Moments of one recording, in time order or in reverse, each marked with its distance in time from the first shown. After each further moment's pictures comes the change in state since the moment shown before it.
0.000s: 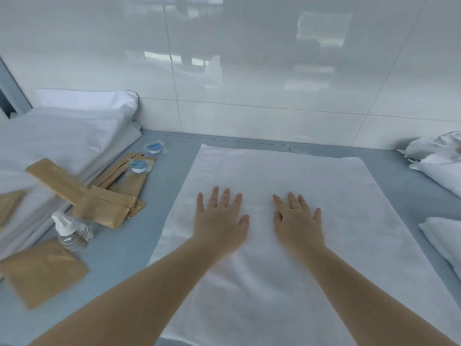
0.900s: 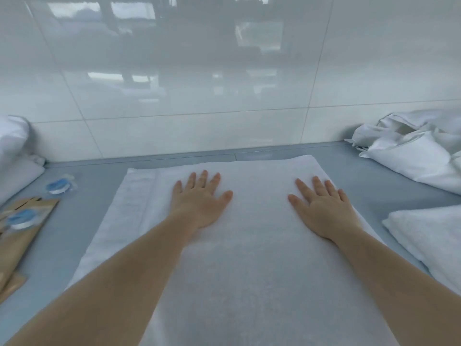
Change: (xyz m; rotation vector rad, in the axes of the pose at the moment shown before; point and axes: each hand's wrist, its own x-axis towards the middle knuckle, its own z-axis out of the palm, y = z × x) left_hand 0.171 0.062 0.022 0.008 -0.086 0.111; right_hand 0.093 0.177 -0.013 -0.055 0.044 0.206
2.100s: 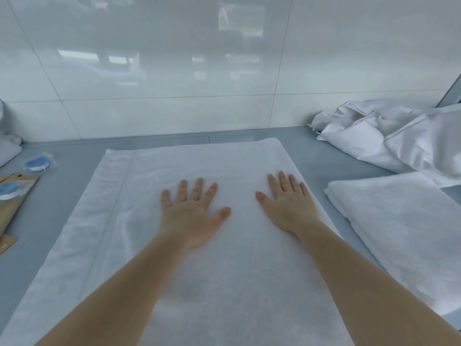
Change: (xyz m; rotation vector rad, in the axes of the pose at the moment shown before) left_hand -0.109 0.054 0.016 0.034 -0.014 0.047; right_hand -0.065 0.010 -0.001 -0.002 -0.029 -0.069
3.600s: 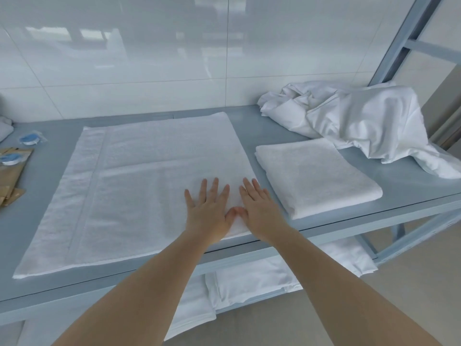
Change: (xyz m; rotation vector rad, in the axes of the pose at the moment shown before) left_hand -0.147 0.164 -0.003 -0.023 0.017 0.140; right_hand -0.194 0.065 -0.029 0.103 -0.038 -0.230
